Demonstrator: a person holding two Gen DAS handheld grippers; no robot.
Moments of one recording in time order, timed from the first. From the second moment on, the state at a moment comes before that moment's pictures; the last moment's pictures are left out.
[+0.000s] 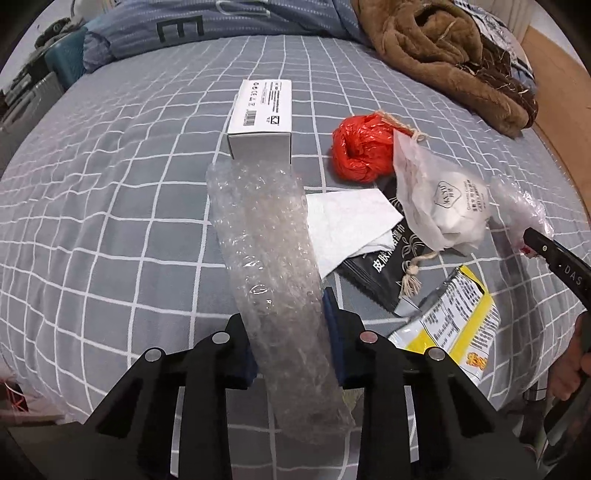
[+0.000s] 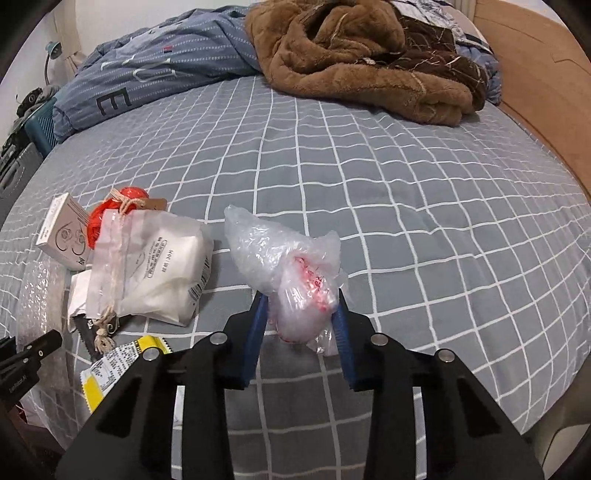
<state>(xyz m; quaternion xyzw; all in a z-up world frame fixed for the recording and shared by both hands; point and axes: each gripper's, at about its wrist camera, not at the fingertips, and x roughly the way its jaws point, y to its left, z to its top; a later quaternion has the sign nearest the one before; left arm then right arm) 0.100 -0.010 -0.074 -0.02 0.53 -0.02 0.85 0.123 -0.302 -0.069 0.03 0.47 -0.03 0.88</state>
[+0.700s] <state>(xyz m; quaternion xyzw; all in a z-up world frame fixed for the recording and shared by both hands) 0.061 -0.008 -0.027 -0.01 0.49 -0.02 0.87 0.070 -0.303 -0.022 0.04 0.45 -0.04 0.89</state>
